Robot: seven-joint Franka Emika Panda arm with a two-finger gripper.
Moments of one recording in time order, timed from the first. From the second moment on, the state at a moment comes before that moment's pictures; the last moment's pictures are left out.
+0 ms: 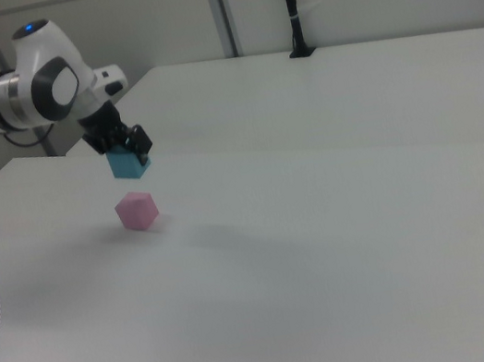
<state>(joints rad) 0.53 0.50 -0.36 -1.41 0.09 2.12 0.16</state>
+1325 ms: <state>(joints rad) 0.60 0.65 -0.34 -1.40 0.00 2.25 0.39</state>
